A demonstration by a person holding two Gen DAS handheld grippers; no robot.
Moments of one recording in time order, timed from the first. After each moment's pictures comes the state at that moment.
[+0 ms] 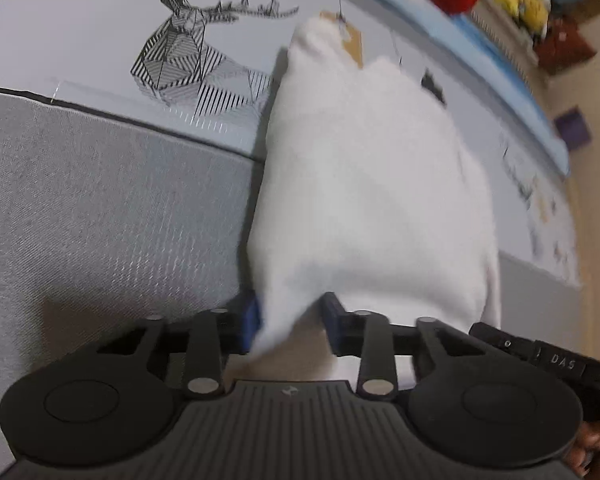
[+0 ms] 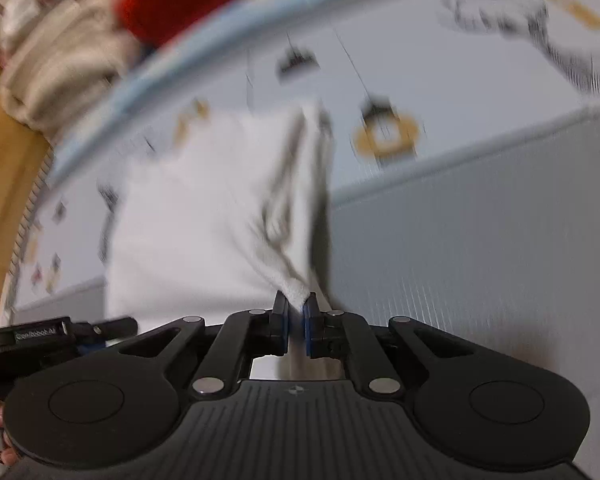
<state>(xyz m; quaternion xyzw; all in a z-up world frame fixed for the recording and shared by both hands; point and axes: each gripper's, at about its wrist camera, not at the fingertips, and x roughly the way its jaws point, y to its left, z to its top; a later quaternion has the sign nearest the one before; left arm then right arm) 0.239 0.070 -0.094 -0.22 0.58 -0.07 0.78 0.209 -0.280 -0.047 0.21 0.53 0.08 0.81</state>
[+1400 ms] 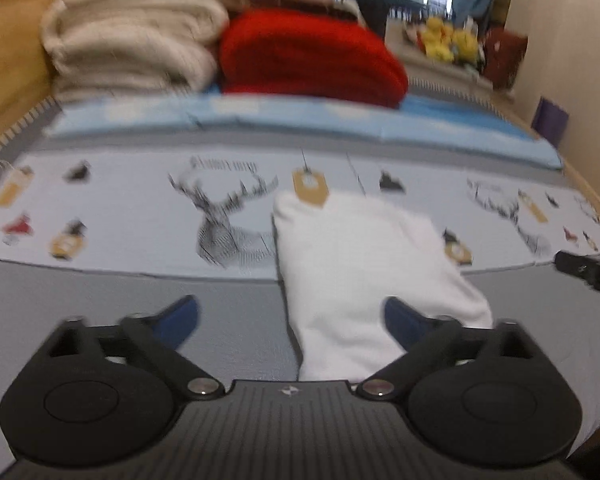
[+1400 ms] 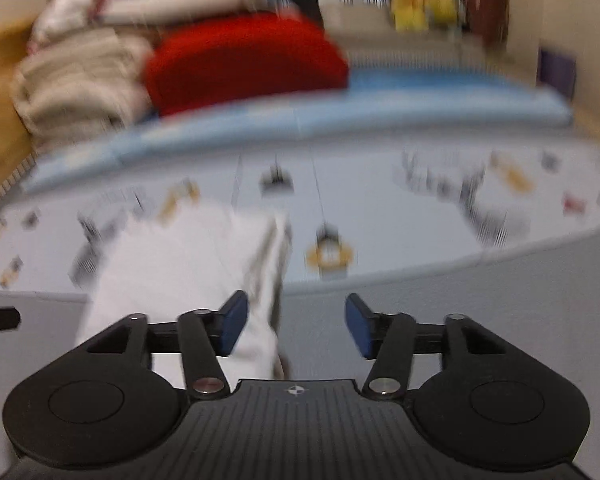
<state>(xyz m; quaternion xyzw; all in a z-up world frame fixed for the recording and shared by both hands) 0.111 0.052 0.049 -0.03 0.37 -0.03 0.93 0.121 -0.263 0.055 0.05 0.34 0.01 0.94</state>
